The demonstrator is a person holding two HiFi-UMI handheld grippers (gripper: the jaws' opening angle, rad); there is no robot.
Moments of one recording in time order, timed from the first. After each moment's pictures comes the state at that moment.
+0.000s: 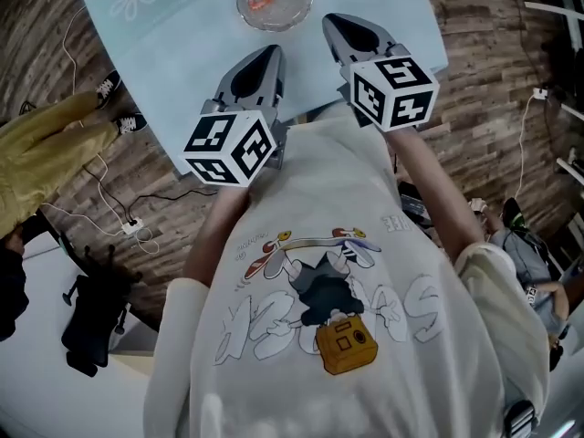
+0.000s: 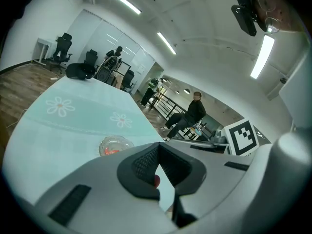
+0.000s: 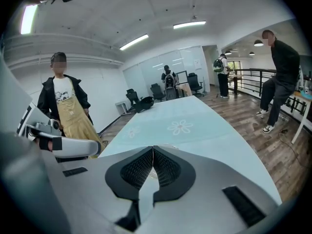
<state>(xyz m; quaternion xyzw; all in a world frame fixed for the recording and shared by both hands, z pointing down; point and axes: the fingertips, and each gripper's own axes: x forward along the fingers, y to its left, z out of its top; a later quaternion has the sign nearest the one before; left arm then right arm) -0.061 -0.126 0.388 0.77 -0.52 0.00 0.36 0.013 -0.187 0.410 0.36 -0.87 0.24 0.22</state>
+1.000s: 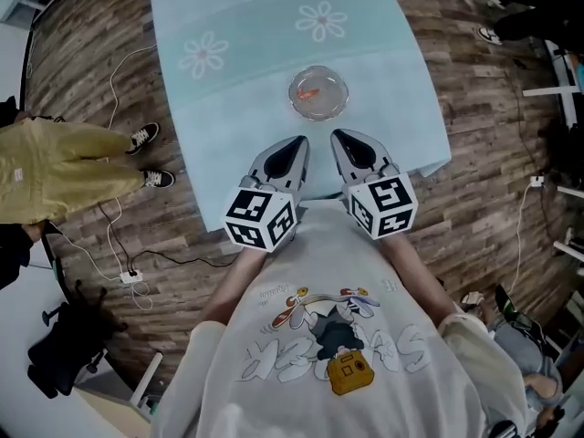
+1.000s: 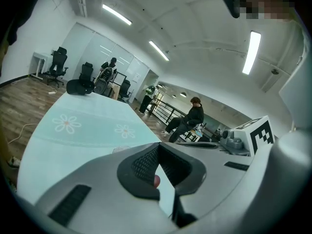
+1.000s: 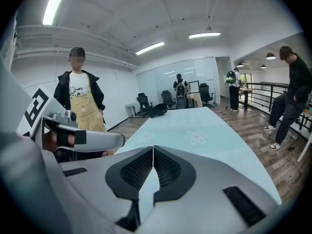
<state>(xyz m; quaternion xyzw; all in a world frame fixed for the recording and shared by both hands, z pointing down) -0.095 -0.100 0.359 0.79 -0.54 0.00 0.30 -0.041 -0.125 0.372 0.33 -0.91 0.17 0.21</state>
